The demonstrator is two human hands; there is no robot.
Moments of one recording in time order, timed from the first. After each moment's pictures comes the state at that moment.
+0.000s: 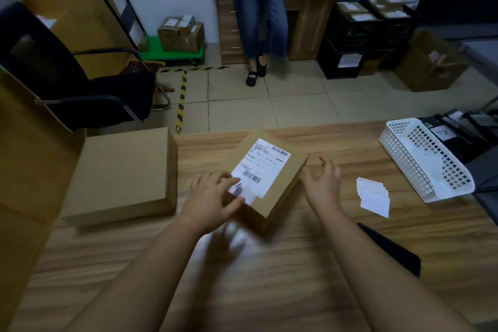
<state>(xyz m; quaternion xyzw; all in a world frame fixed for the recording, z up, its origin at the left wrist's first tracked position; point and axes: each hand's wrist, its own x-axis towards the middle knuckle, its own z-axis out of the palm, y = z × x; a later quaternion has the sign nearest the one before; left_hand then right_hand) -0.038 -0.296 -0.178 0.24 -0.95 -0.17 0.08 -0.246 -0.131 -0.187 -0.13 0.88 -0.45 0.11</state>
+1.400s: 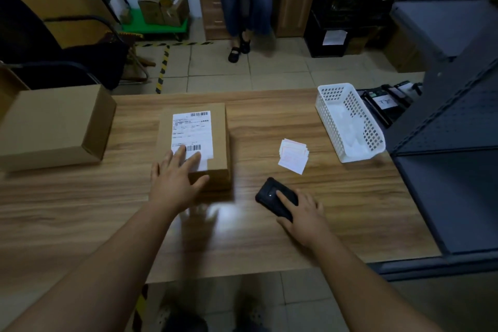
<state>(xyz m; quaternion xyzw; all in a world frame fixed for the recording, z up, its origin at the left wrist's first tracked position) -0.115 -0.102 -0.196 0.44 -0.89 -0.14 -0.02 -0.312 0.139 -0.275 -0.44 0.88 0.03 0.19</state>
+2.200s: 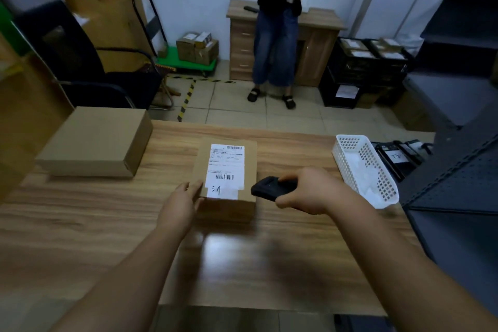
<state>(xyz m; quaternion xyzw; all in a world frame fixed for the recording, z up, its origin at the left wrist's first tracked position) -0.067 -0.130 -0.198 0.48 -0.84 -0.25 0.07 -0.279 0.044 -0.029 -0.45 0.85 -0.03 0.27</state>
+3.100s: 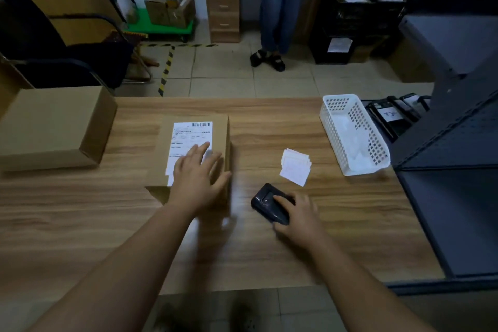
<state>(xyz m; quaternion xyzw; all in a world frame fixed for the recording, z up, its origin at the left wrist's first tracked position) -0.157 -0.092 -0.194 0.39 -0.90 -0.17 0.08 -0.327 0.115 -0.263 -0.45 0.87 -0.06 0.21</state>
